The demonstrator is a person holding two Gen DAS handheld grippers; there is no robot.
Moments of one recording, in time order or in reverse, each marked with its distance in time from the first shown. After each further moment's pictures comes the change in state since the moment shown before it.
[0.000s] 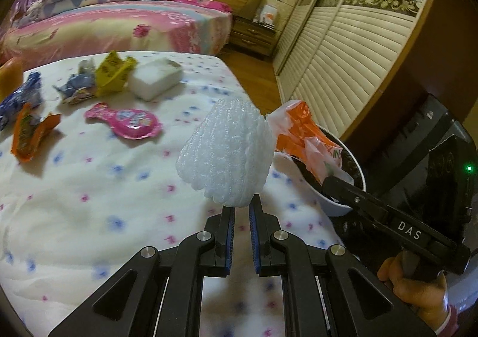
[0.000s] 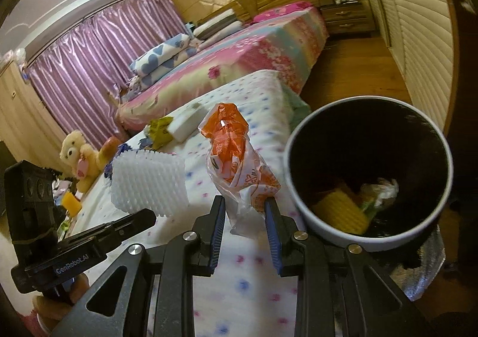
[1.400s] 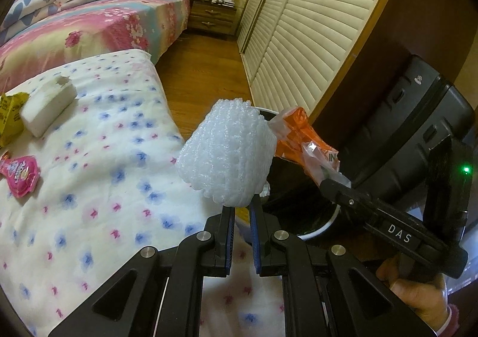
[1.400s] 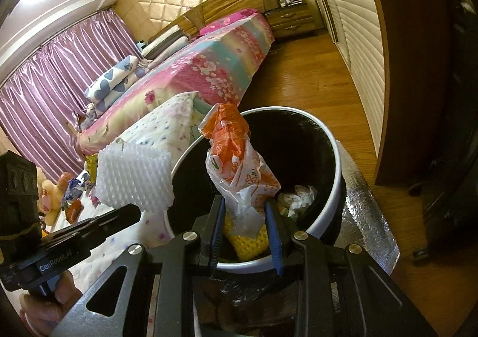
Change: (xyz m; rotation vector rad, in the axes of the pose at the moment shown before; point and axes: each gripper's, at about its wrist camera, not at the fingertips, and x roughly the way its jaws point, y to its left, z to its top) left arm 0.099 -0.085 0.035 0.139 0.097 -0.073; right arm -0.029 -0.092 0.007 0.134 -0.045 -0.181
